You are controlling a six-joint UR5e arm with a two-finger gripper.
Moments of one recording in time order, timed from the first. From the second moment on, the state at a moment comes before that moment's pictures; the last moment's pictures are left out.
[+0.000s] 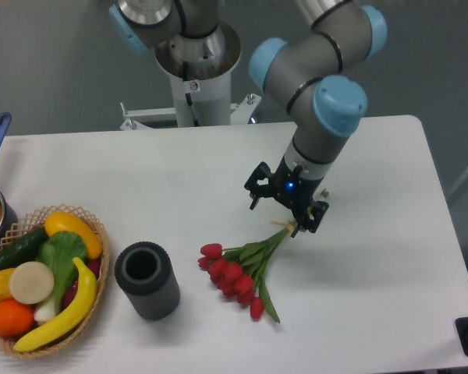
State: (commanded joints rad) arm 2.62 -1.91 -1.71 -1.13 1.31 1.31
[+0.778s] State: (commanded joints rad) arm 2.57 -2.00 -1.76 -0.94 1.35 1.34
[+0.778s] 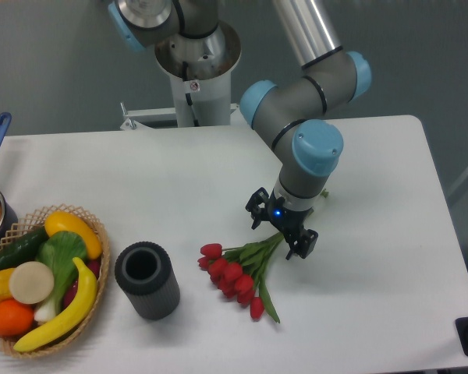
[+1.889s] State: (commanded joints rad) arm 2.55 -2.06 -1.76 -0.89 1.35 1.29
